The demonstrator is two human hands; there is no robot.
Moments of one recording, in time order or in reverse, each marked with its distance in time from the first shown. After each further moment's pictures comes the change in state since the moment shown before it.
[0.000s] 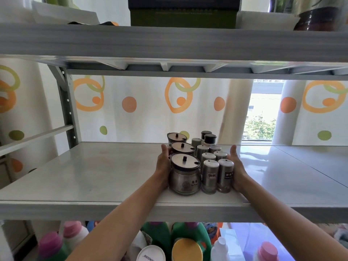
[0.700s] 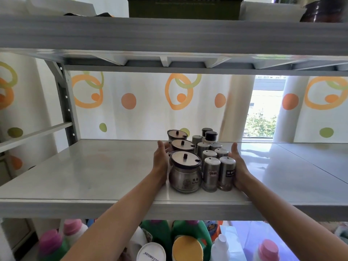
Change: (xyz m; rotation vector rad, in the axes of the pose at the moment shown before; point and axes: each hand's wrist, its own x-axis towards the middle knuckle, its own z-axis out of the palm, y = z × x) left_hand 0.013 -0.003 -0.007 0.039 0.097 0.103; right_hand 0.007 0.004 -0.005 -0.021 0.046 0.012
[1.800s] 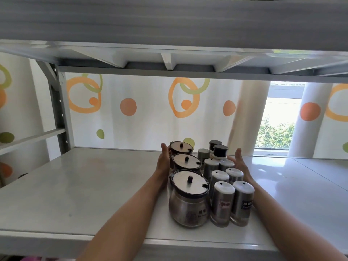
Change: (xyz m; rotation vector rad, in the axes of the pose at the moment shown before) left_hand 0.087 -0.017 0.008 0.052 -0.109 -0.005; right_hand 0.075 -0.011 0.001 0.164 -0.284 -0.079
